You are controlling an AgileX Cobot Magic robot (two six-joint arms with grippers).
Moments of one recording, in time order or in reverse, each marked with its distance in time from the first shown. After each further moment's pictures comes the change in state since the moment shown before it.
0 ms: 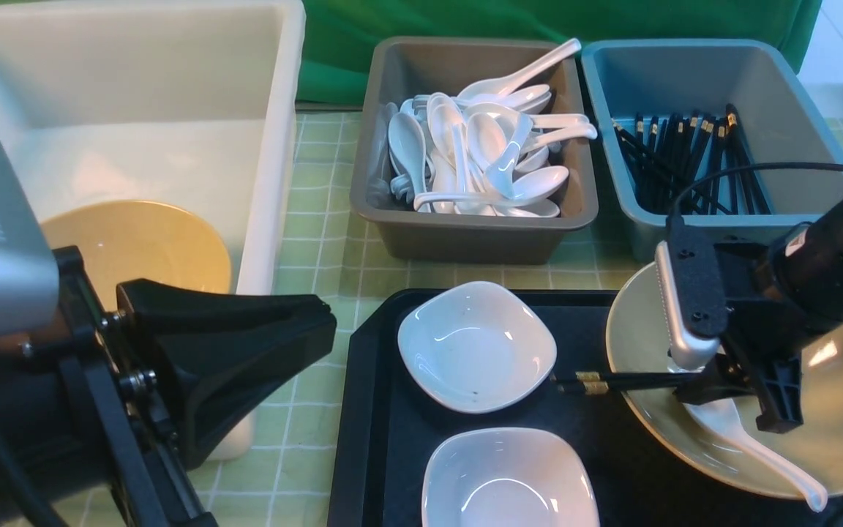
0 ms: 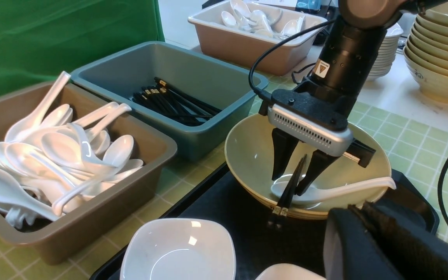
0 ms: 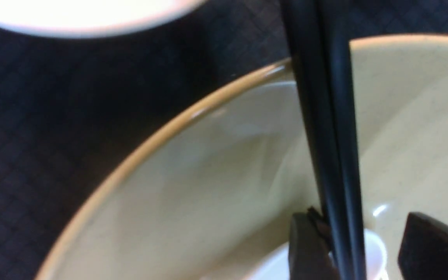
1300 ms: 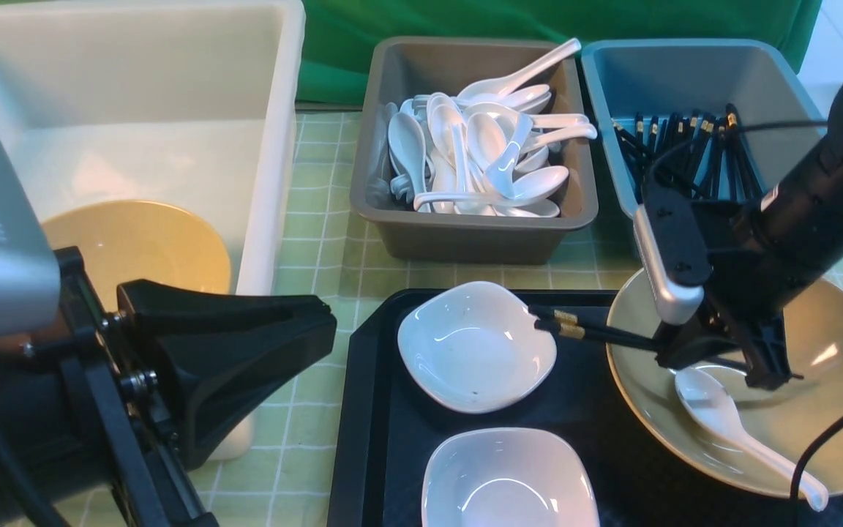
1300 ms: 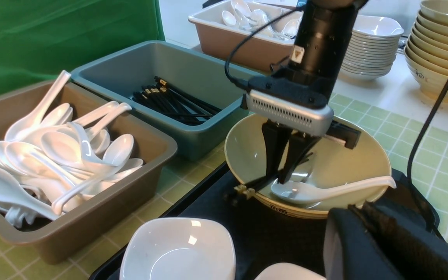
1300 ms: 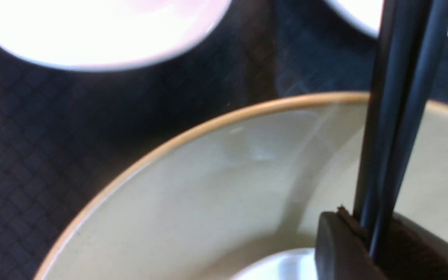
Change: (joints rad) right arm 0.000 0.085 -0.200 0.005 0.209 0.002; left arm 0.000 0.000 0.002 0.000 -0.001 -0.001
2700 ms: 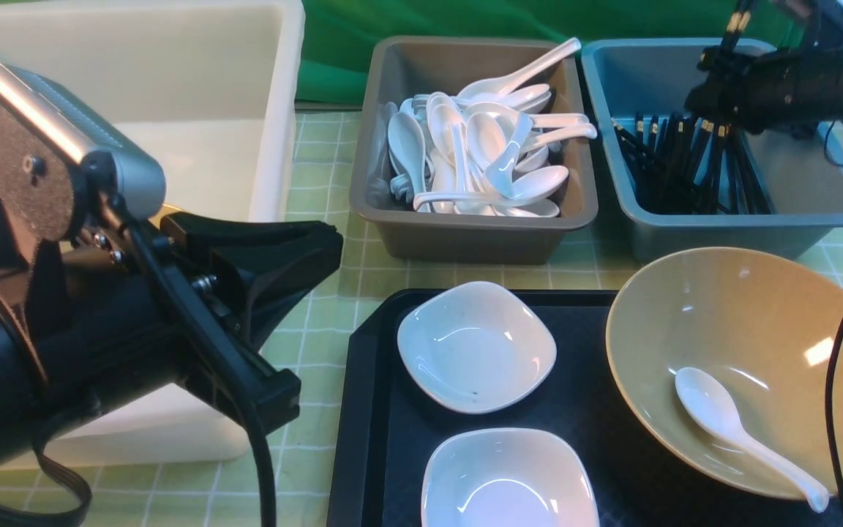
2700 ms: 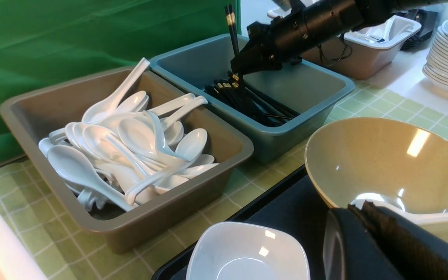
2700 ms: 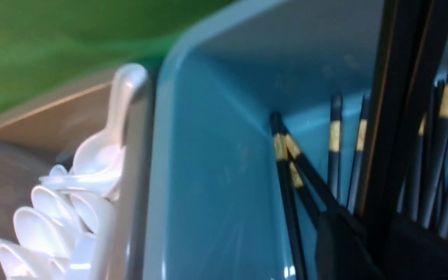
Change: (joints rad) right arm -0.315 0.483 -0.496 0.687 -0.533 0.927; left arm 0.000 0.154 0.000 -0.013 -0.230 0.001
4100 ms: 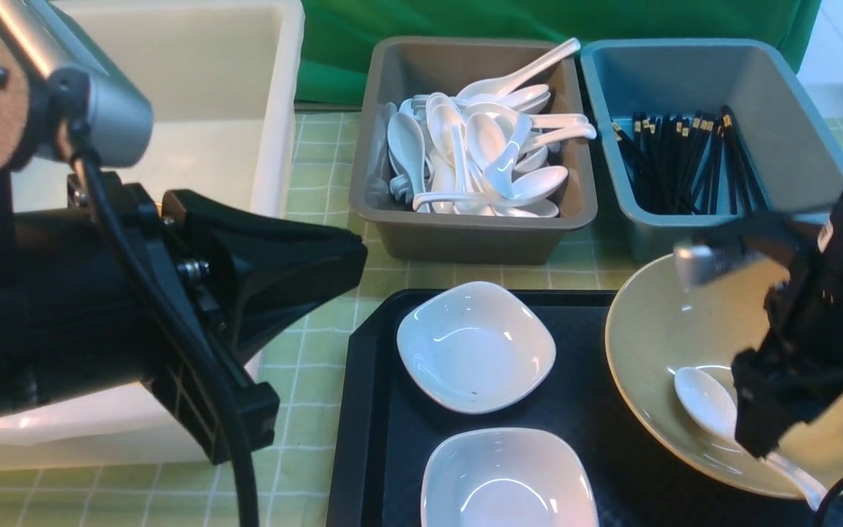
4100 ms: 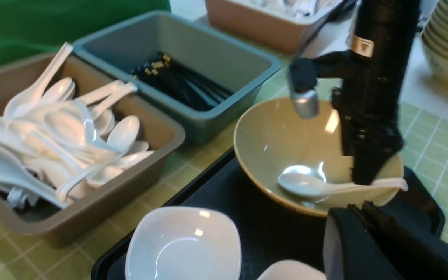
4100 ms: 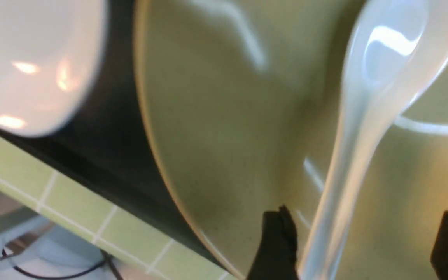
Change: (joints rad) right arm 0.330 -0.561 0.576 -0.925 0.789 0.260; left arm 0.023 0.002 -0.191 0.223 0.341 -0.251
